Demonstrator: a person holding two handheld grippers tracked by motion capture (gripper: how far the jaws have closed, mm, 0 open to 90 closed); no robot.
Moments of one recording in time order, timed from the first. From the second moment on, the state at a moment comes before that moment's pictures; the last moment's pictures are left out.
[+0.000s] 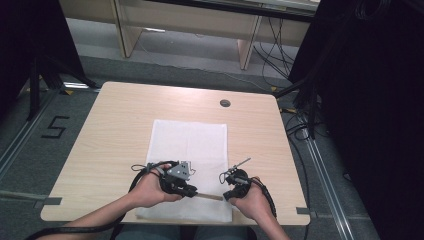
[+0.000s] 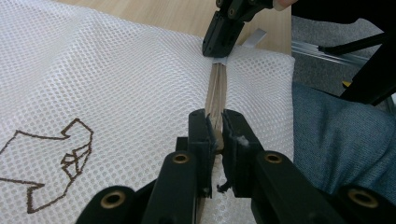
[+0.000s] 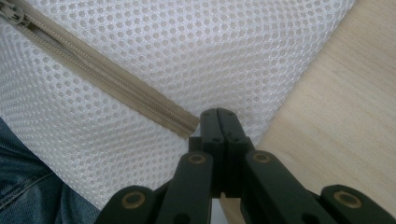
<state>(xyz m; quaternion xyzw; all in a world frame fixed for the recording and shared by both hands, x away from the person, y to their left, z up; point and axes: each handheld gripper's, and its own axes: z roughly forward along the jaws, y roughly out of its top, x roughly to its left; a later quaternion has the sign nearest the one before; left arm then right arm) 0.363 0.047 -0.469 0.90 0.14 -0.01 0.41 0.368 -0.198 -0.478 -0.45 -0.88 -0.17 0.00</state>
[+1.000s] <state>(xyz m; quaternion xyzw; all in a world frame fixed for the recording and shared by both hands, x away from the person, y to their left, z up) 0.364 0.049 -0.470 0.91 0.14 -0.02 0.40 0.367 -0.199 -0.478 -0.44 -0.88 -0.17 0.00</state>
